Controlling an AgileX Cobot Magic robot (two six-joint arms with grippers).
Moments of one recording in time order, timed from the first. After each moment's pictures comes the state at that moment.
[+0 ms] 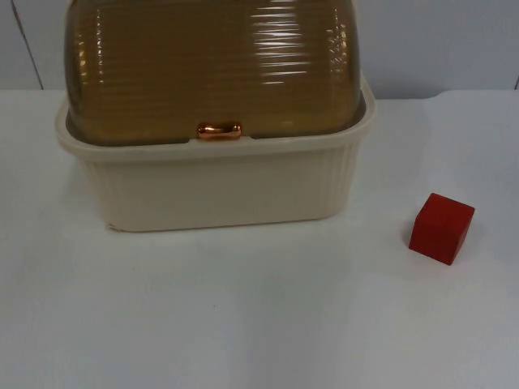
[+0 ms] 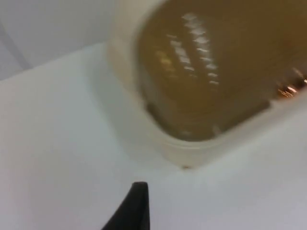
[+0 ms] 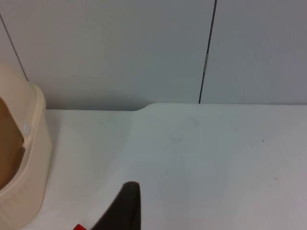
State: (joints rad) right arm 0.04 0.83 -0.97 -0.08 0.66 0.05; left arm -0.12 1.02 -0.94 -0.26 0.77 0.49
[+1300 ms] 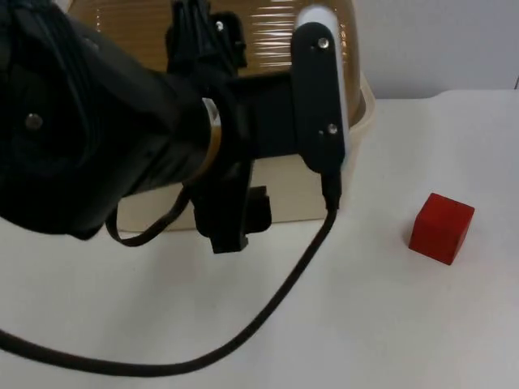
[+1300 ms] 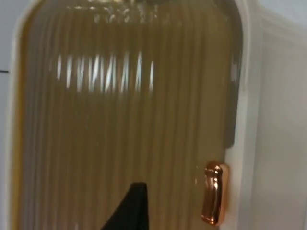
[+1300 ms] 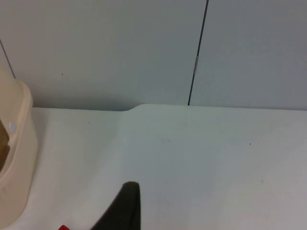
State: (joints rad) right arm 0.04 0.84 -0.97 -0.12 0.66 0.05; left arm -0.91 1.63 -0.78 1.73 0.56 -0.89
